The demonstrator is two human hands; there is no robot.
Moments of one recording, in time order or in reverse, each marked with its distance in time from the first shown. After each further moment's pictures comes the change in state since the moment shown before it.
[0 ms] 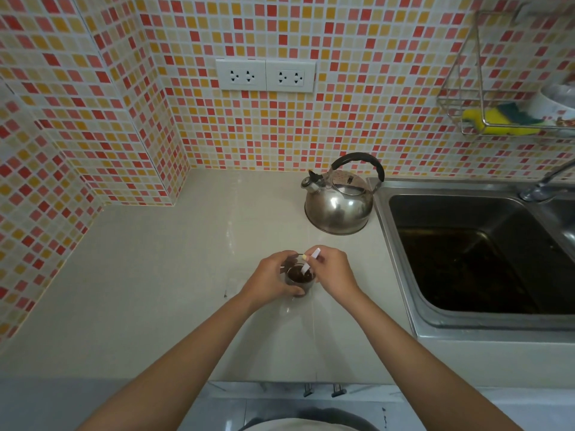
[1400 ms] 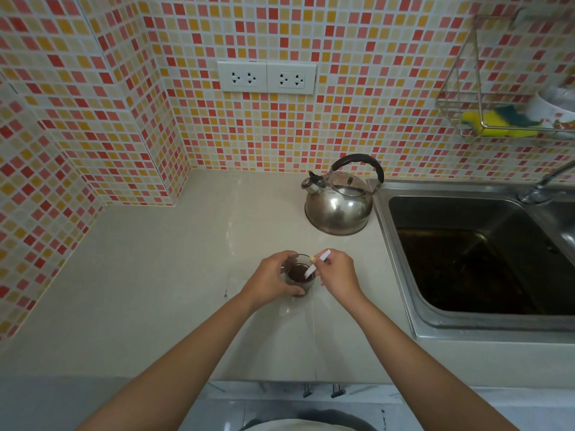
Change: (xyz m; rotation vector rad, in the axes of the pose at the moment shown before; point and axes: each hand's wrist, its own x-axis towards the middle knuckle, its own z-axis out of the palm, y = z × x) left_hand 0.000 0.000 0.001 -0.013 -0.002 -0.024; right_hand -0.001 0.008 0.000 0.044 0.077 0.120
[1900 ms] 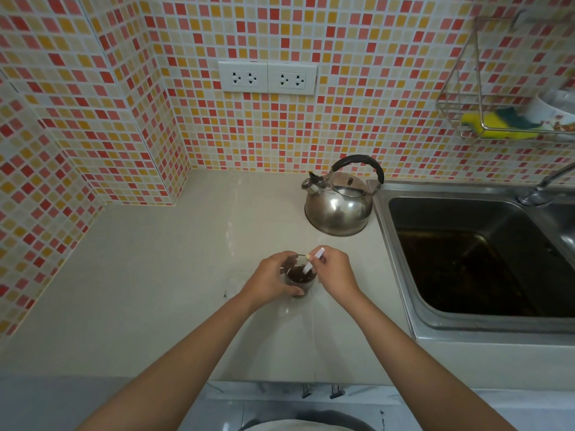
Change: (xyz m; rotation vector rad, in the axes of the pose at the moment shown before) left_hand 0.001 -0.001 0.000 0.004 -0.005 -0.005; right_hand 0.002 -0.006 0.001 -0.094 -0.047 -0.073
